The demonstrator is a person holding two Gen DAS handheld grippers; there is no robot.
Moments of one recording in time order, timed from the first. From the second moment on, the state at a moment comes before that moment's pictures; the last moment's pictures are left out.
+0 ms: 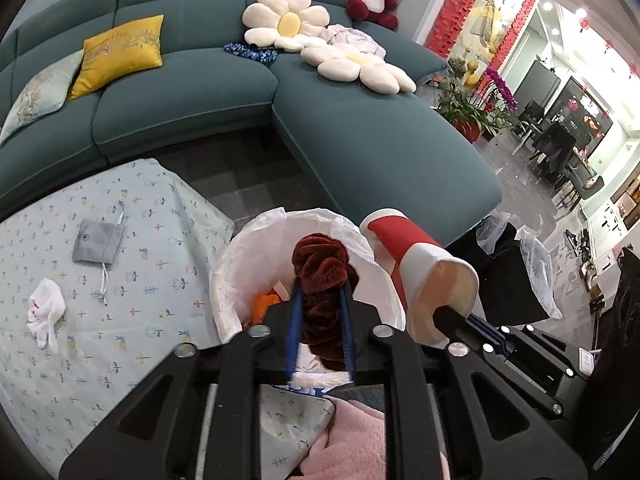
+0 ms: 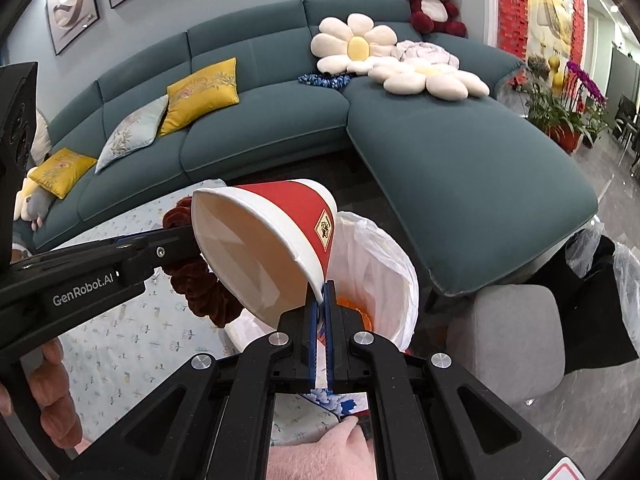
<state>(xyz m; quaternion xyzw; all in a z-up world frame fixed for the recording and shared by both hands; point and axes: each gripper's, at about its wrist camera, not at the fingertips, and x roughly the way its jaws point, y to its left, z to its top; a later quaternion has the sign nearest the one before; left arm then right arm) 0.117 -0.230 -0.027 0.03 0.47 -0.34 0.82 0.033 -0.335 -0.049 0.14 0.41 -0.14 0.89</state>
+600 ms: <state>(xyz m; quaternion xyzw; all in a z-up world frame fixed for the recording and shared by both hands) 0.138 -0.185 -0.036 0.01 0.47 -0.28 0.84 0.055 -0.322 -0.044 0.14 0.40 -0.14 0.90</state>
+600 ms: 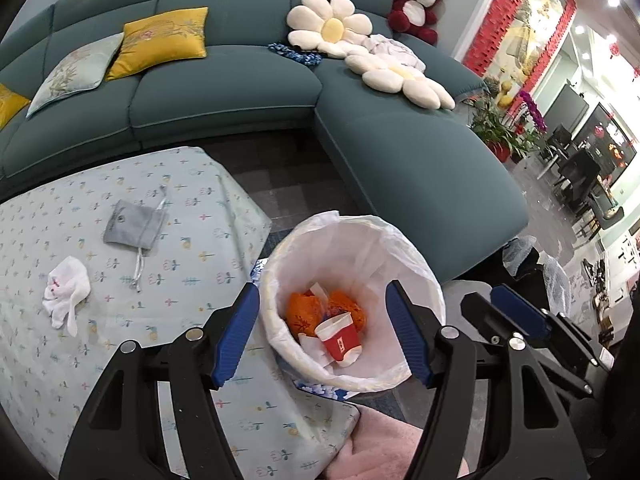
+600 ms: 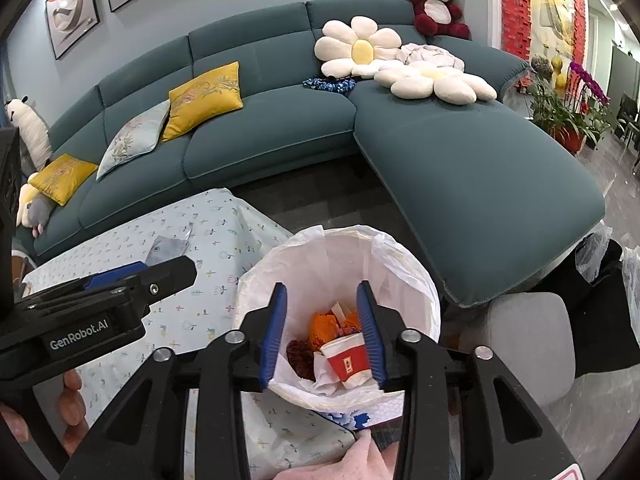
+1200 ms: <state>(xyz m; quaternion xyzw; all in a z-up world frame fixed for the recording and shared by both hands) 0.147 -0.138 -0.034 -0.02 0.46 -0.25 0.85 0.068 -0.289 -0.035 0.11 0.40 -0.13 0.90</state>
